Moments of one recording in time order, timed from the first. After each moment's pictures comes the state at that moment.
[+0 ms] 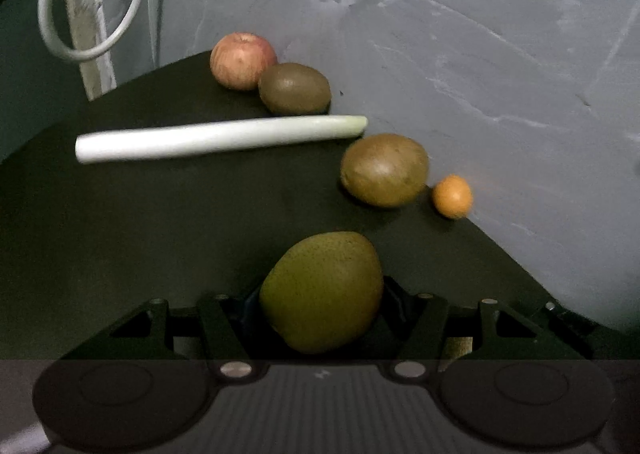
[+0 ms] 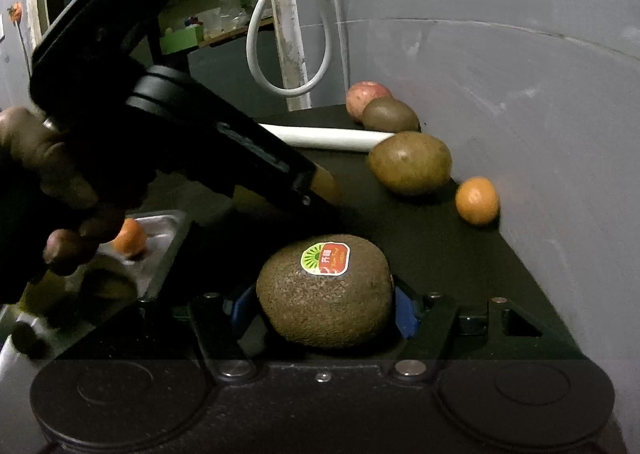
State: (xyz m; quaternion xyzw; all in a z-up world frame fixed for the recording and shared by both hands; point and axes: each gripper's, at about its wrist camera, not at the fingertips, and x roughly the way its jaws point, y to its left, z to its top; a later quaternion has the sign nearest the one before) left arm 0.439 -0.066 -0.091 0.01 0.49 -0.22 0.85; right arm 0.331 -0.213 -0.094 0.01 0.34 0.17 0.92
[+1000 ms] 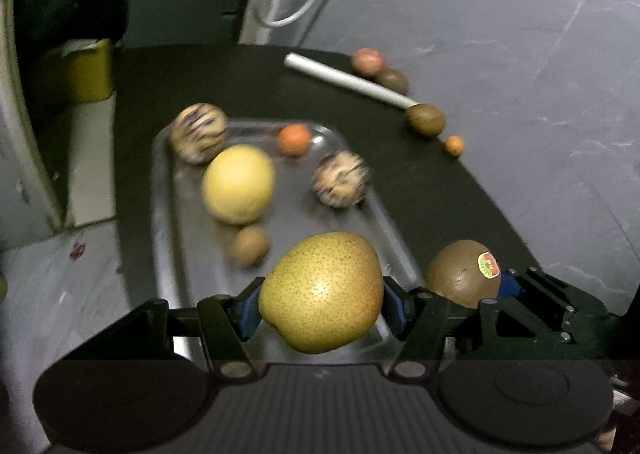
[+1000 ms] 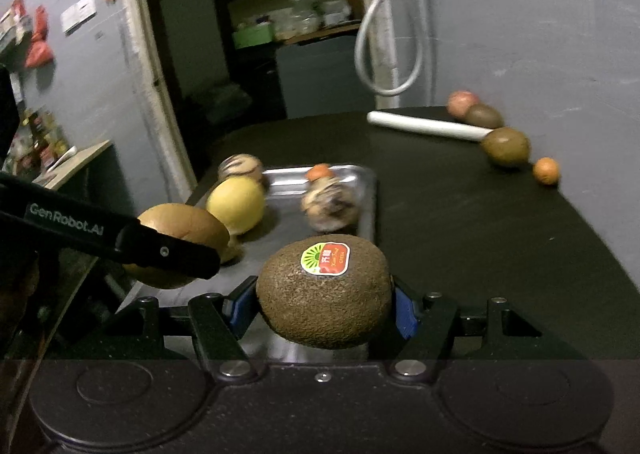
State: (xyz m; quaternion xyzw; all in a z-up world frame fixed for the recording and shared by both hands) left arm 0.174 0.064 -0.043 -0.13 0.44 -0.09 0.88; right arm 0.169 -0.150 -0.047 0.00 0.34 0.26 0.91
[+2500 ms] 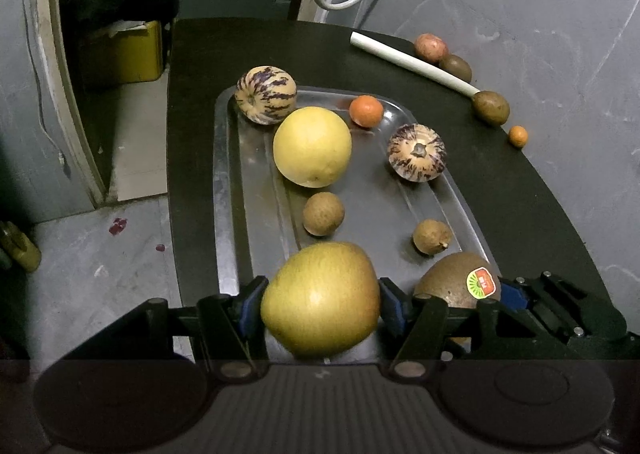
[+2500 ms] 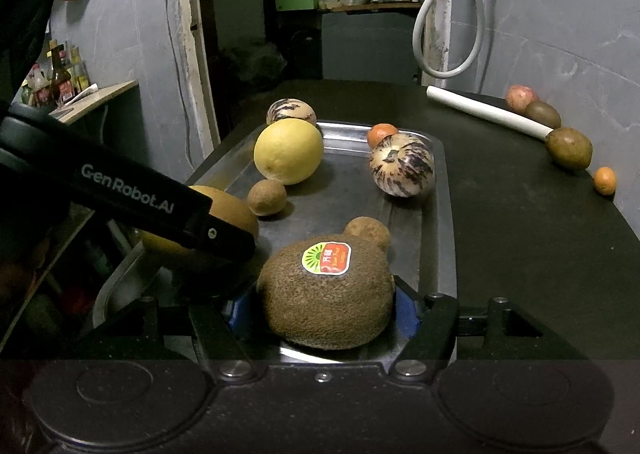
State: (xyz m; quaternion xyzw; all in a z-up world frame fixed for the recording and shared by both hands) left arm 0.174 0.076 -0.073 -0.12 0.45 -0.02 0.88; right arm 0.166 -0.101 -0.080 -0.08 0.35 0.29 0.89
